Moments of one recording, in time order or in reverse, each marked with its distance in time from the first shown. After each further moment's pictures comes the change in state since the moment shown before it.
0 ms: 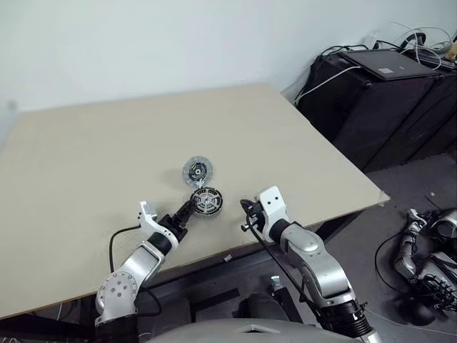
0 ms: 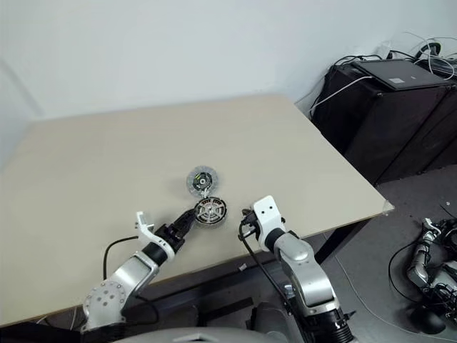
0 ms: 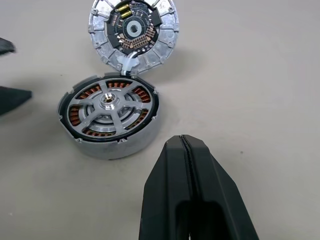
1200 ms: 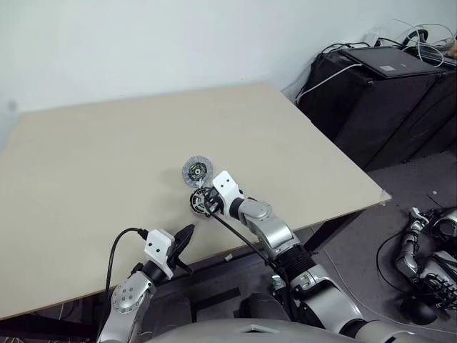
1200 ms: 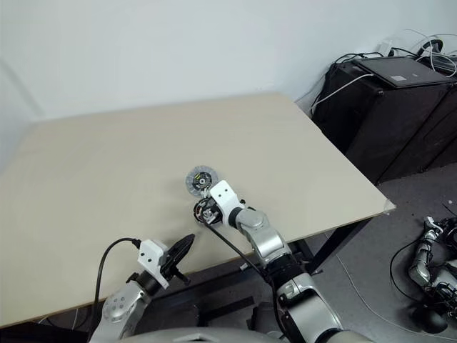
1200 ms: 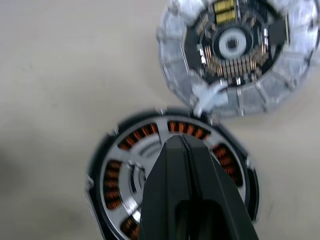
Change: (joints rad) left arm 0.180 0.229 -0.417 0.285 0.864 -1.071 -0.438; right arm -0.426 0.176 0.125 0.645 -0.087 -0.165 0.068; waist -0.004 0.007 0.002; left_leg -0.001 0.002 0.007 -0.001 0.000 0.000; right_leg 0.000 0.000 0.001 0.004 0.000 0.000
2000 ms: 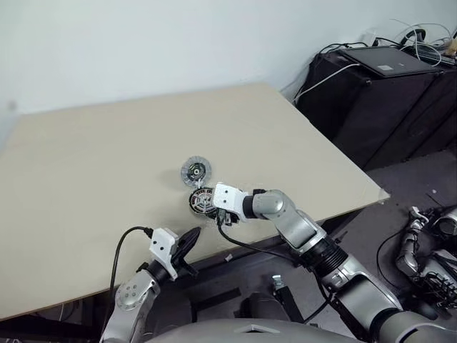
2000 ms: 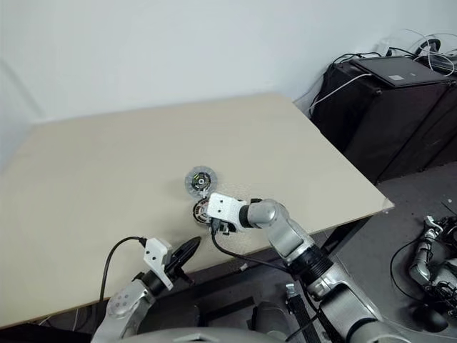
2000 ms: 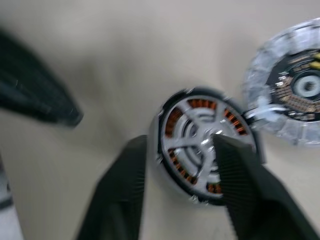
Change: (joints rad) left arm -0.018 -0.022 -0.010 -0.022 -0.016 0.052 -0.036; right arm -0.079 -0.322 0.251 -0.288 -0.160 -0.006 0.405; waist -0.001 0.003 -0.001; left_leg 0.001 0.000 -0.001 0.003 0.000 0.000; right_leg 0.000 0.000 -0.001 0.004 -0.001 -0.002
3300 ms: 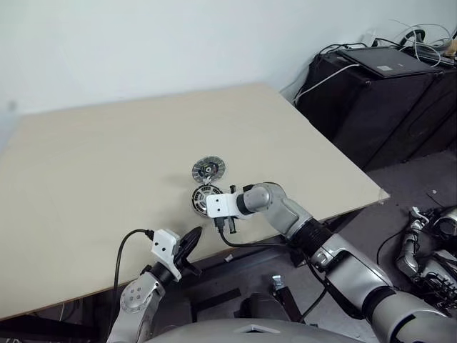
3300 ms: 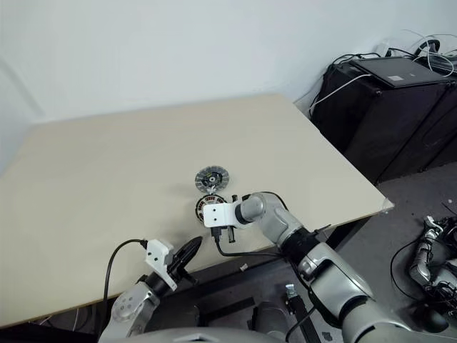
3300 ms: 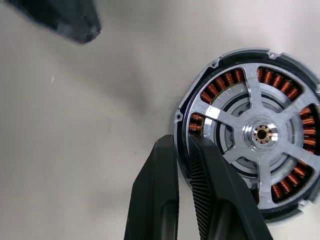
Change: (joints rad) left arm 0.016 -0.044 -0.002 0.000 0.002 -0.002 0.034; right arm -0.109 0.060 0.031 0.238 -0.140 -0.113 0.102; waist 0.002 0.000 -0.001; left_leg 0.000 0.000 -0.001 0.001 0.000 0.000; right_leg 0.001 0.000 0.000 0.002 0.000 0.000
